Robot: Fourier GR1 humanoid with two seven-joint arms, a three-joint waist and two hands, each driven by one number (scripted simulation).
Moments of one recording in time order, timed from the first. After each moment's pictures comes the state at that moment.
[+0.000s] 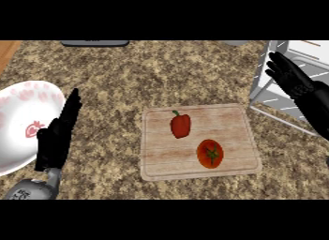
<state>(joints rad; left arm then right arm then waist) -0.11 0.36 -0.27 -1.56 0.07 0.36 0.15 -0.30 -0.58 0.14 -1.68 -0.36 0.13 0.15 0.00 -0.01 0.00</state>
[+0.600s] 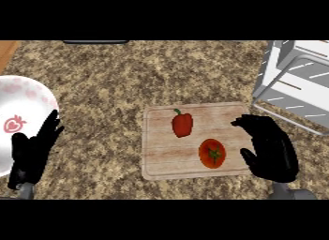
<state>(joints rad) 0.02 0.44 -0.16 -1.46 0.20 0.24 0.15 -0.03 -0.16 0.13 -1.49 -0.60 0.27 -0.33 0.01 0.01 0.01</state>
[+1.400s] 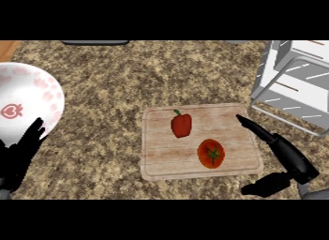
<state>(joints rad) 0.05 0.50 -0.07 -1.35 0.28 0.09 0.10 -0.05 -0.47 0.28 -1.48 0.02 0.18 -0.19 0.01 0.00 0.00</state>
